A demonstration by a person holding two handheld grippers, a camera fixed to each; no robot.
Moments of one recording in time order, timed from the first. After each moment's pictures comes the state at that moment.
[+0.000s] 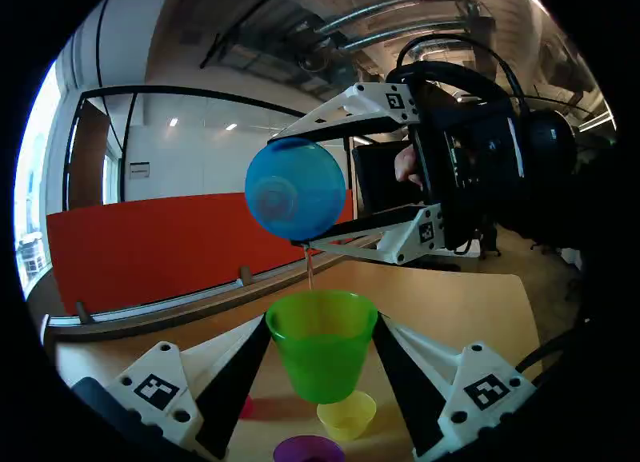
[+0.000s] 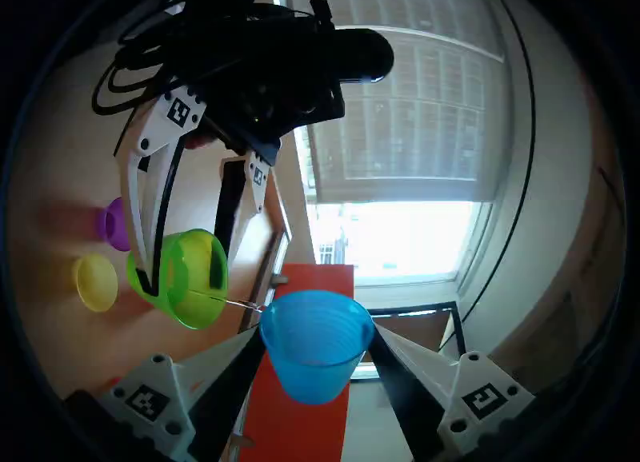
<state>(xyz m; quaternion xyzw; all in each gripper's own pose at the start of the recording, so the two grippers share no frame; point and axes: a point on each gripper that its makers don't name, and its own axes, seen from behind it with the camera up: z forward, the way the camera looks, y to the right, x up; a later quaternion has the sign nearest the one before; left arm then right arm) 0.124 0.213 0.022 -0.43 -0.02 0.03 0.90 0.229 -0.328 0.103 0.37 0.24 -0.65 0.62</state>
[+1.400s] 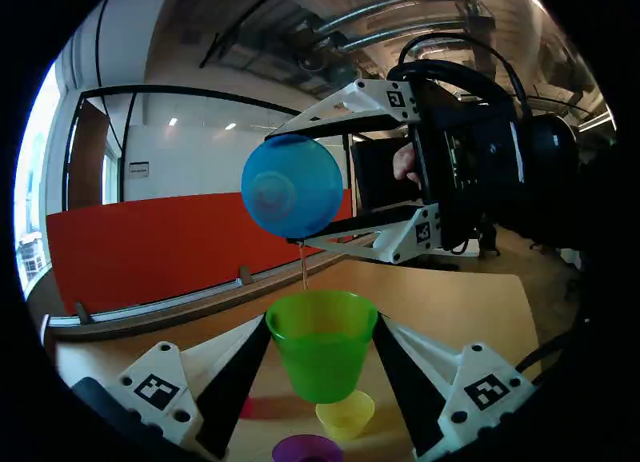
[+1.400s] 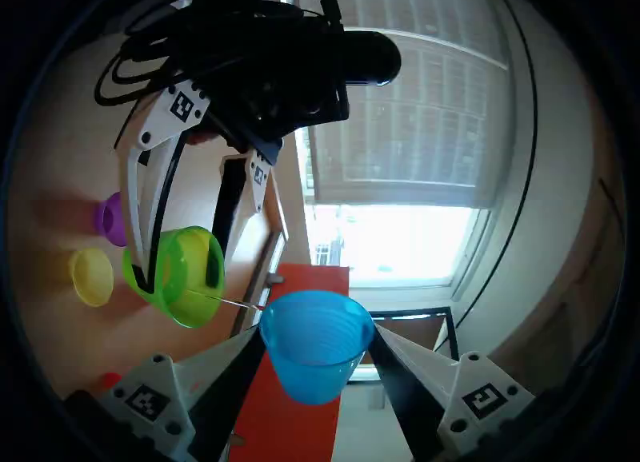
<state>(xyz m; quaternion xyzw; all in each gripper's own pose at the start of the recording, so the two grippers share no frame) 0.124 0.212 0.019 -0.43 -0.02 0.04 0.90 0.231 -0.330 0.100 0.36 0.25 -0.66 0.61</state>
